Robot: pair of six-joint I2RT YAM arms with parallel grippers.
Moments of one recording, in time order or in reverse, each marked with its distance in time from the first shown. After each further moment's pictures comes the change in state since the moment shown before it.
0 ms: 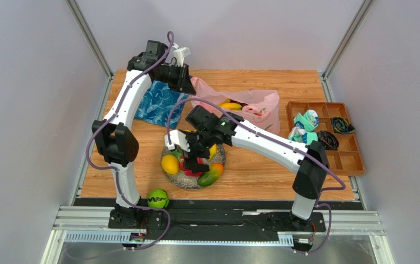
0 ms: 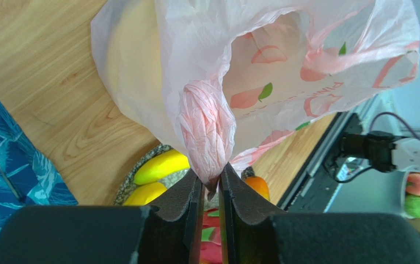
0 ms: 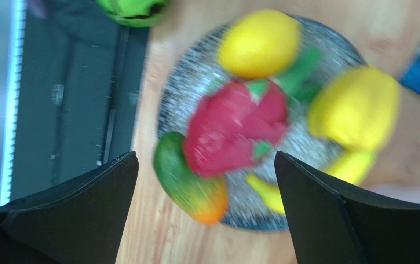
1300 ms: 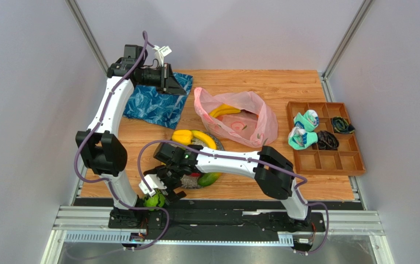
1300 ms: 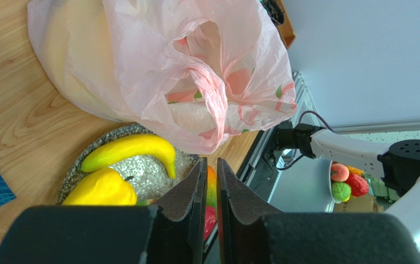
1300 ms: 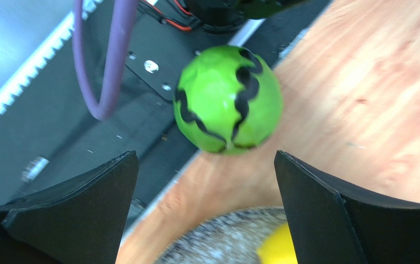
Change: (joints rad) left arm 0.140 -0.170 -0.215 0.079 0.313 -0.103; right arm 0.243 0.309 0.009 0.298 -0.187 -0.274
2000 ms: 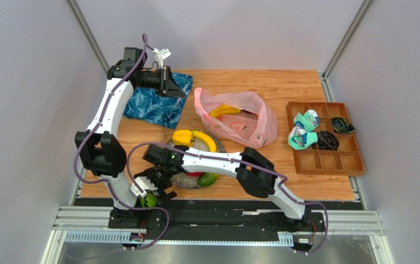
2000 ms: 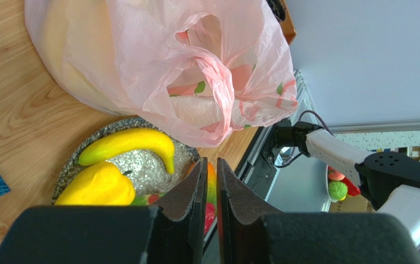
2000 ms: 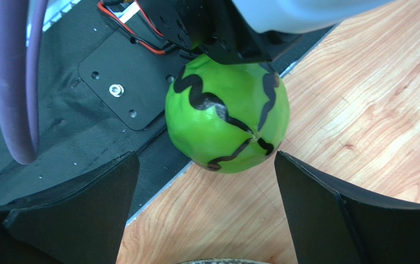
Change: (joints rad) left arm 0.004 -0.017 -0.047 0.005 0.000 0.001; right arm 0.013 0.205 0.236 -0.070 -0.053 -0.074
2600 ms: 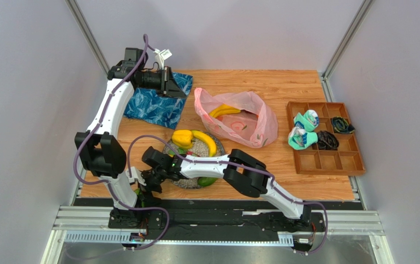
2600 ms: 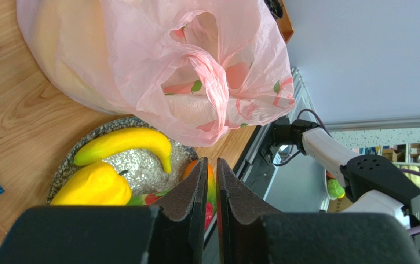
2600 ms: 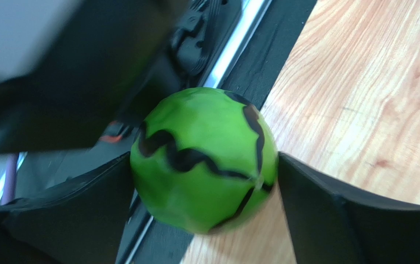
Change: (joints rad) left arm -0.009 -0.008 -0.010 0.002 0.004 -0.002; right arm -0.003 0.094 -0.109 0.527 -0.064 0.623
